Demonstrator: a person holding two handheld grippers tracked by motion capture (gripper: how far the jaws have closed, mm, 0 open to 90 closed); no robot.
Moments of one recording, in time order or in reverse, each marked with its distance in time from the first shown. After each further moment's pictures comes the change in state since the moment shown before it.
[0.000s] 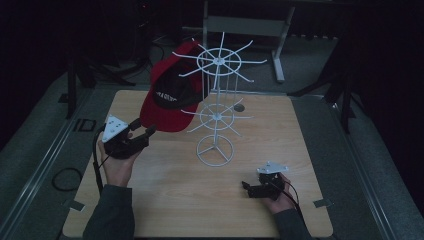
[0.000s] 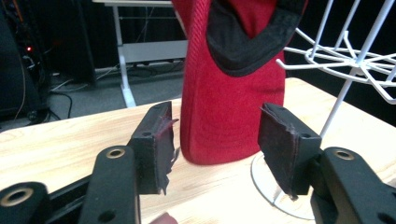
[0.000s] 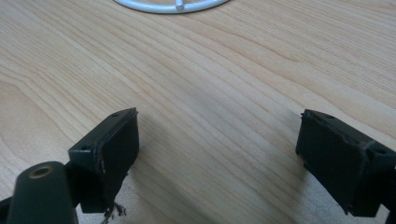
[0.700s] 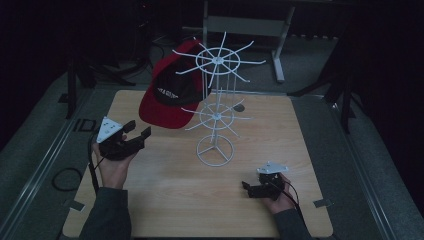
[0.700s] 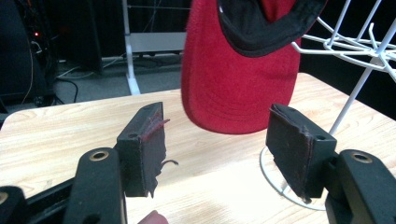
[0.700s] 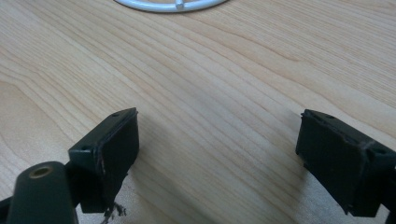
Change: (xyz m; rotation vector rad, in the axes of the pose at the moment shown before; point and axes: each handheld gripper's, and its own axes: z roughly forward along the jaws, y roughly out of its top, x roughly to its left) left arm 0.012 -0.007 -0.005 0.032 0.019 -0.030; right arm 0.000 0.000 0.000 0.001 0.000 0.001
